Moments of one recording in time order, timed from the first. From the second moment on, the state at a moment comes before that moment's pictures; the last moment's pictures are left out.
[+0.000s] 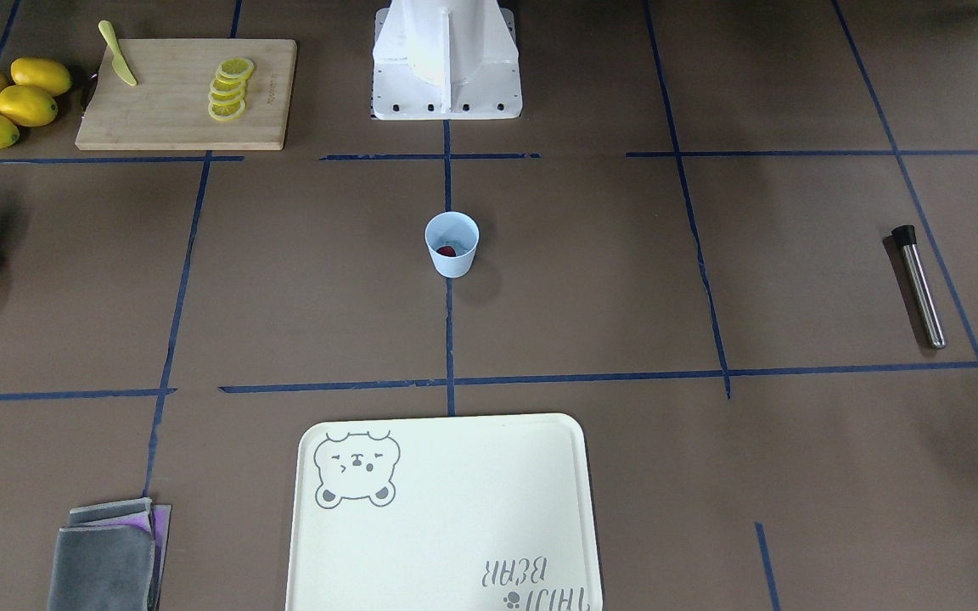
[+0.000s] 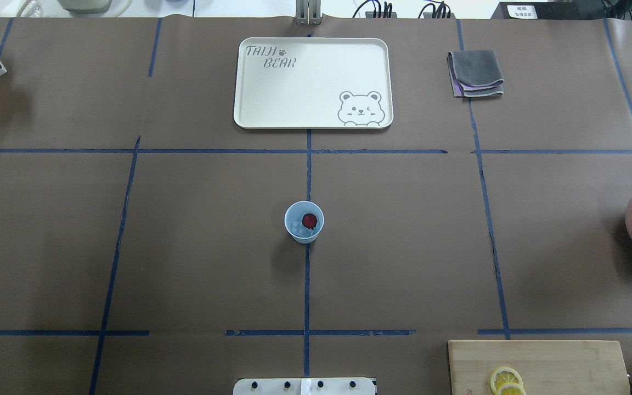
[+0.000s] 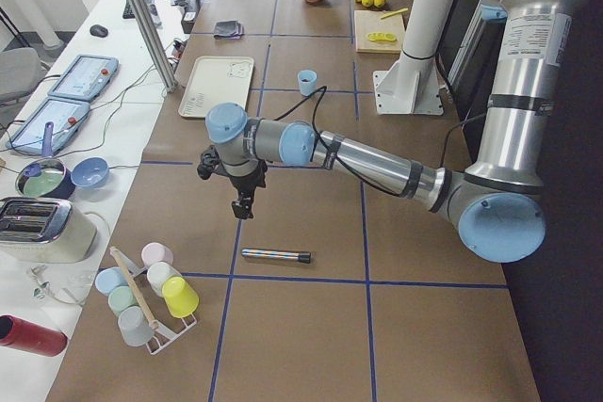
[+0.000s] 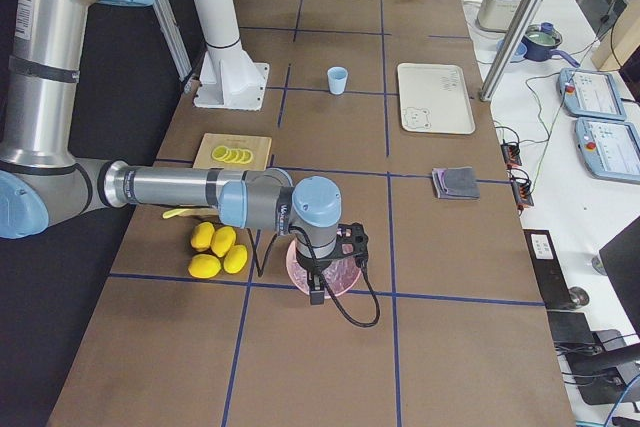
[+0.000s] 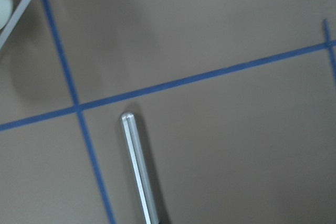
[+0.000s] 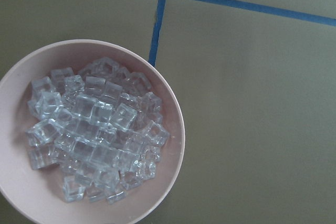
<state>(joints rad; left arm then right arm) -1.45 -1.63 -1.75 -1.41 -2.41 0.10 1.60 -1.81 1.82 -1.64 2.28 -0.21</state>
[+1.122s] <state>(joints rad) -1.21 -1.56 -1.40 -2.22 -2.27 -0.48 1.60 -1.81 1.83 -1.64 2.28 -0.21</state>
